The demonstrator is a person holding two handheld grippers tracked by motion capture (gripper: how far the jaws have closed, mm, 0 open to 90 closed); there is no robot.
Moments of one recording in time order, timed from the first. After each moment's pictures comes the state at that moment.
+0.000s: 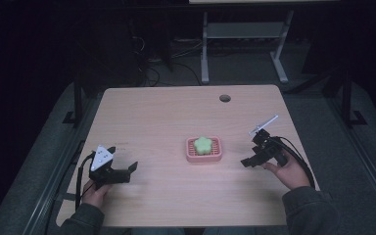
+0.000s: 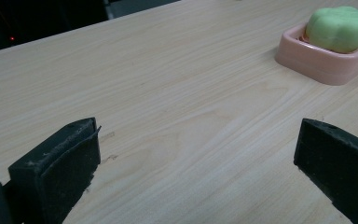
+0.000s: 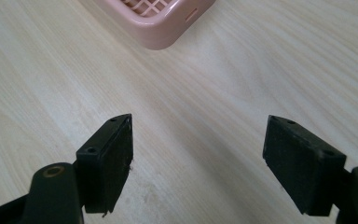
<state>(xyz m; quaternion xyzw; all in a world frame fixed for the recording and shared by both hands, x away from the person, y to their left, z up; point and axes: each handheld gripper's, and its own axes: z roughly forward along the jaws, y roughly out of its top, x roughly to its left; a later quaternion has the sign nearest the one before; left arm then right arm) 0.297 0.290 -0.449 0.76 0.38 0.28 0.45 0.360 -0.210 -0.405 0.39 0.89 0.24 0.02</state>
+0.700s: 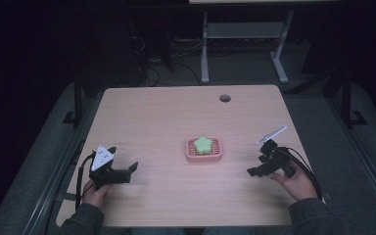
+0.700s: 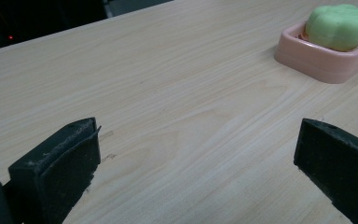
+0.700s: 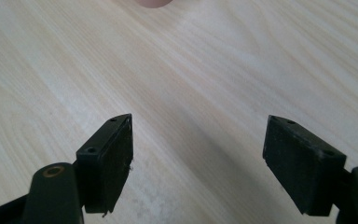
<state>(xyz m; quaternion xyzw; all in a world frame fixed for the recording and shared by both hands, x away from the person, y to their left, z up) 0.298 0.289 -0.450 0.76 0.39 0.28 0.45 0.336 -0.230 -0.422 0.40 0.88 0.24 0.02</state>
